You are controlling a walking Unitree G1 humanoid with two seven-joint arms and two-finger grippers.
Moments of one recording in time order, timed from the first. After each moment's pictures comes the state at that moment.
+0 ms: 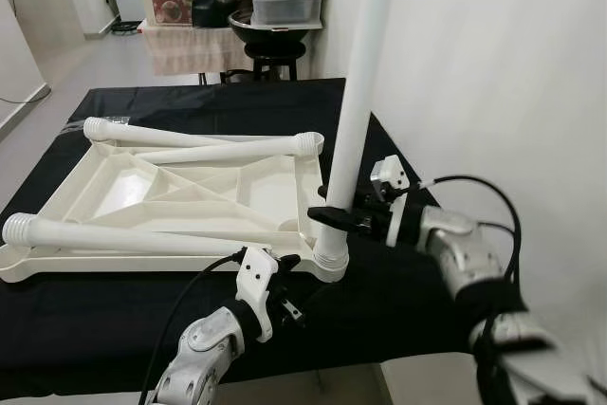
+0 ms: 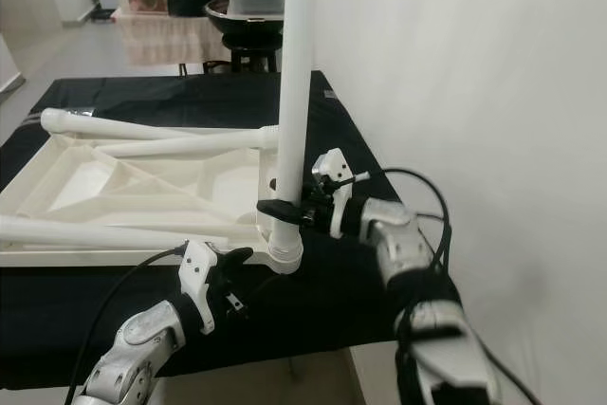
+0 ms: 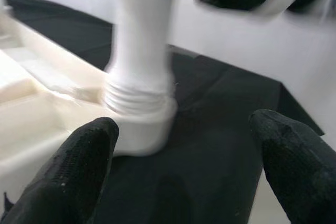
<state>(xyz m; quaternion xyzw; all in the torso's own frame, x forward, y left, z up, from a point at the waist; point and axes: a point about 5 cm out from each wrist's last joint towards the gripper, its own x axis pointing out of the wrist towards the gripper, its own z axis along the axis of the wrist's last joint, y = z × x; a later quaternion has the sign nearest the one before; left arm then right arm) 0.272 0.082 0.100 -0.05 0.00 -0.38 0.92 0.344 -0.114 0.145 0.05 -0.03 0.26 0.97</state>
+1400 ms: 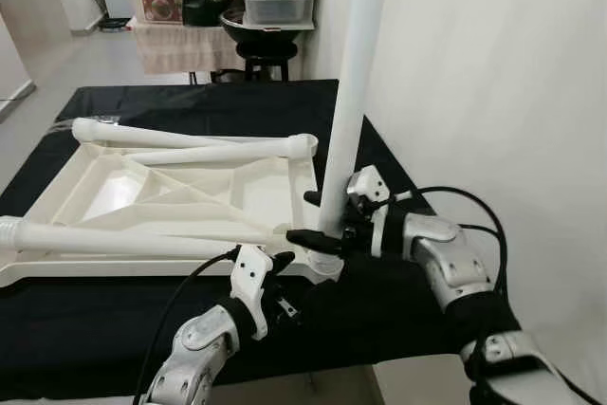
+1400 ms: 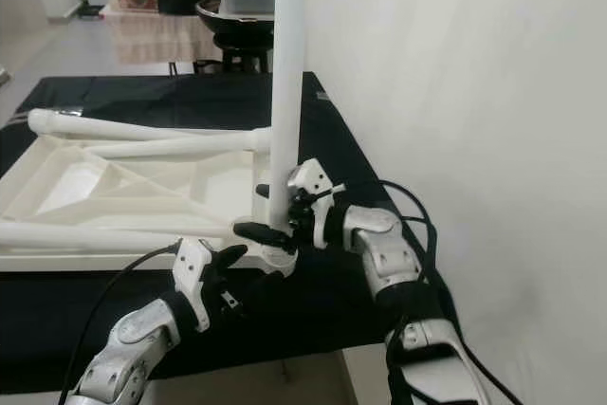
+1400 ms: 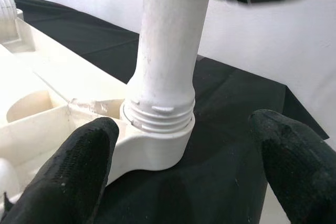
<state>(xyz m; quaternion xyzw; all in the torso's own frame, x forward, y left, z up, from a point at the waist) 0.274 0.083 0.103 -0.05 -0.01 -0.38 0.92 0.356 -0.129 0.186 -0.05 0.02 0.56 0.83</state>
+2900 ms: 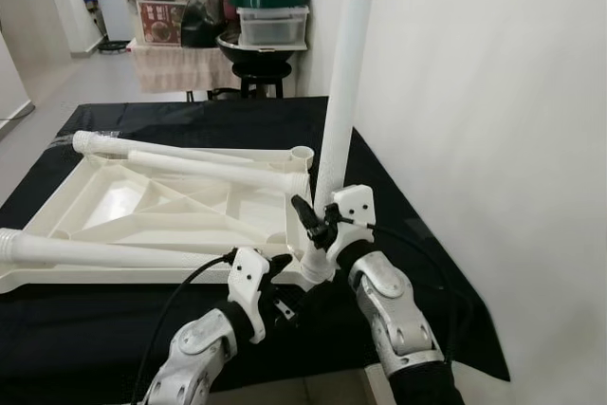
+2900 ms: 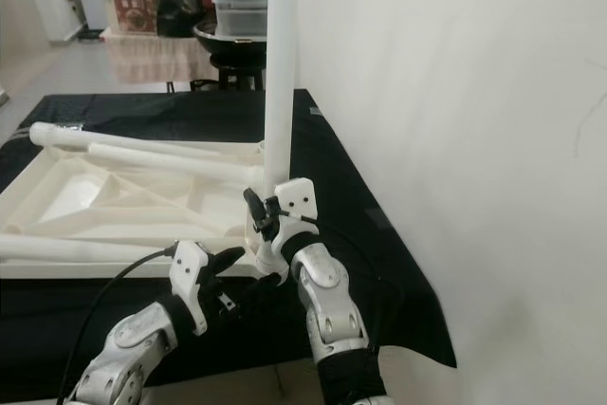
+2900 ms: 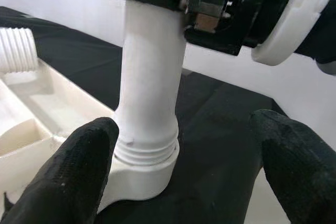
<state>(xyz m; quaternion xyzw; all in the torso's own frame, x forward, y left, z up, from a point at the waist) 0.273 0.086 0.105 -0.05 -0.01 -0.37 0.93 0.324 -0.073 0.147 -0.01 -0.04 0.22 0.98</state>
